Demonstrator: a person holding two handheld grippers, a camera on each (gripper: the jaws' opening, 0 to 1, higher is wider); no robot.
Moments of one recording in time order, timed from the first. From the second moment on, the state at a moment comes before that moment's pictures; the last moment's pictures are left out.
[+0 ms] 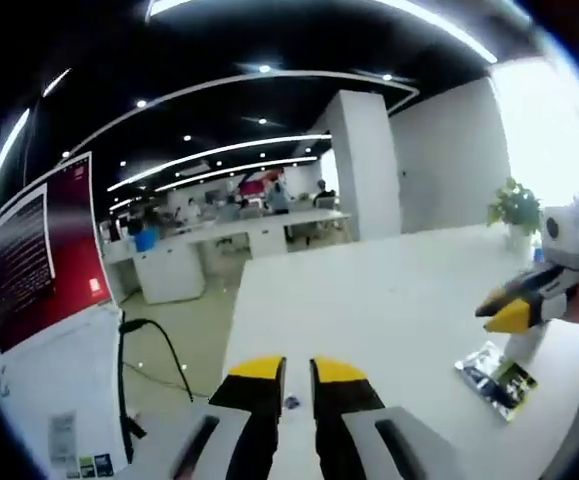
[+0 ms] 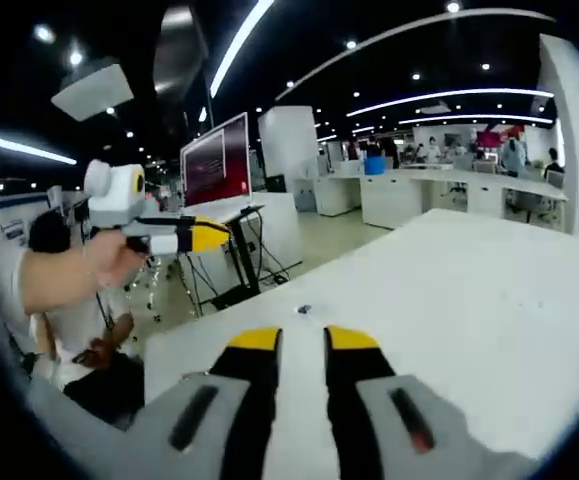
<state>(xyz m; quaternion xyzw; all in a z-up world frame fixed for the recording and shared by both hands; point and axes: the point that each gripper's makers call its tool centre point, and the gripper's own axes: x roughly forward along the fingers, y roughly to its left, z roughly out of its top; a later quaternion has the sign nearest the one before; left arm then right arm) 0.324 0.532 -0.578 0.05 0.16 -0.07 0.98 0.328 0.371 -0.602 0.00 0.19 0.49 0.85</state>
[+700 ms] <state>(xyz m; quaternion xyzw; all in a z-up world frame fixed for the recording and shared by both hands) 0.396 0.558 -0.732 0.01 0.37 -0.07 0.93 0.420 0.483 -0.694 -0.09 0.29 0.49 0.81</state>
